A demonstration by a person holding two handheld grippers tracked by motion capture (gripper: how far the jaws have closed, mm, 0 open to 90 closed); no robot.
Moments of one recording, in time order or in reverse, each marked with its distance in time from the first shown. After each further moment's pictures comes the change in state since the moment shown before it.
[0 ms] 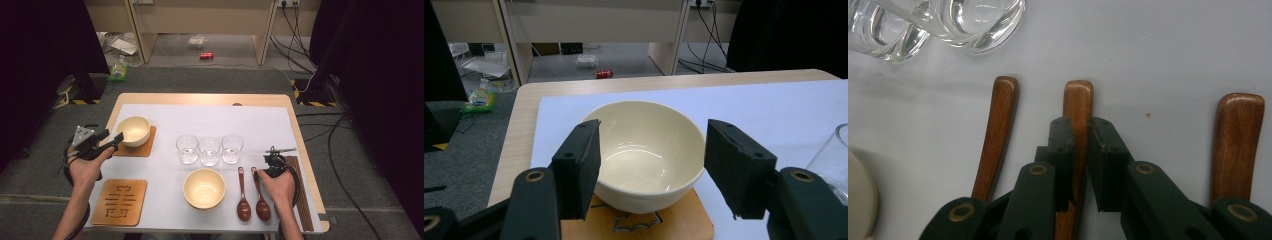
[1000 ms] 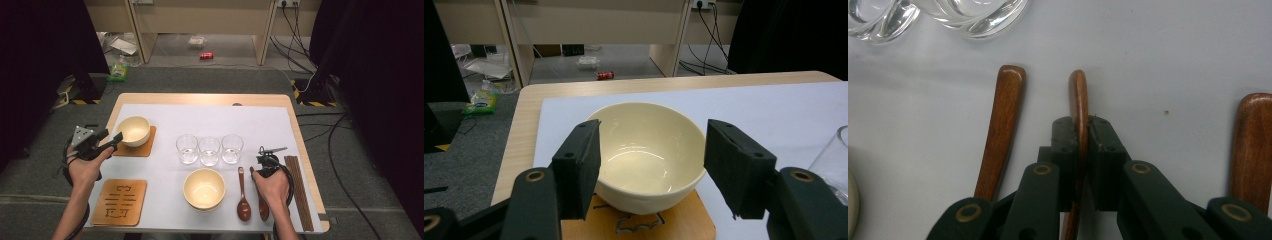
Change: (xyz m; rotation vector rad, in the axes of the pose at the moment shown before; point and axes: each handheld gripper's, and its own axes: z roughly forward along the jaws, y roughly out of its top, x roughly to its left) left arm 0.001 0.000 -0.001 -0.006 0.004 0.000; right arm 0.018 0.001 0.007 0.039 -0.084 -0.052
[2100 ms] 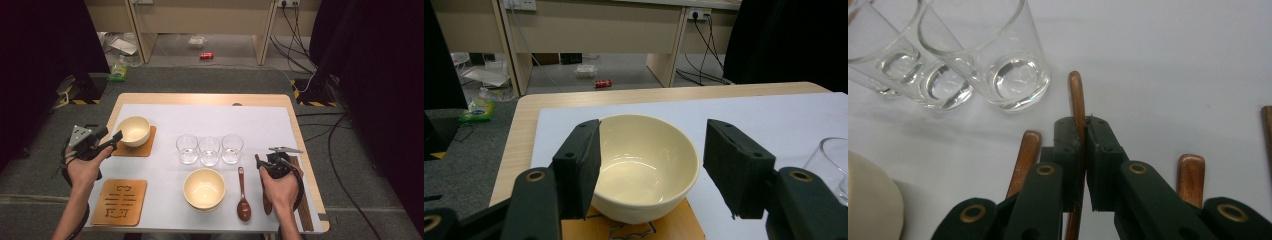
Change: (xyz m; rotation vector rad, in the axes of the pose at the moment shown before) left arm -0.005 0.006 -0.006 -0.035 -0.009 -0.007; right arm -0.002 -0.009 -0.044 -0.323 0.030 -0.052
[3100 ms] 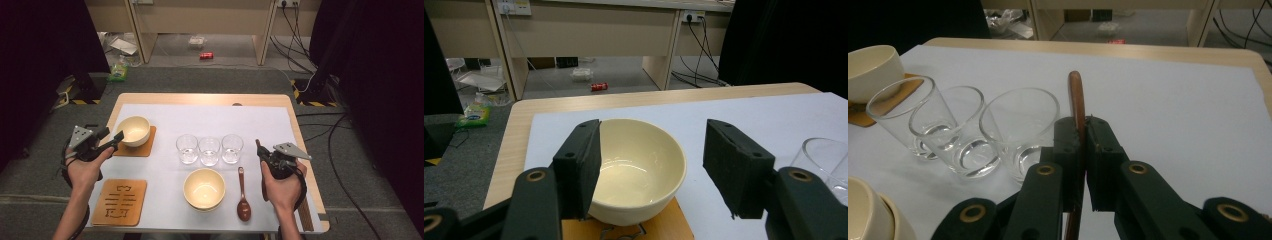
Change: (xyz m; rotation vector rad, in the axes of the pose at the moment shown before) left arm -0.008 0.003 -0.005 -0.010 -0.017 0.015; right arm 0.011 0.007 -0.026 -0.334 0.028 -0.130
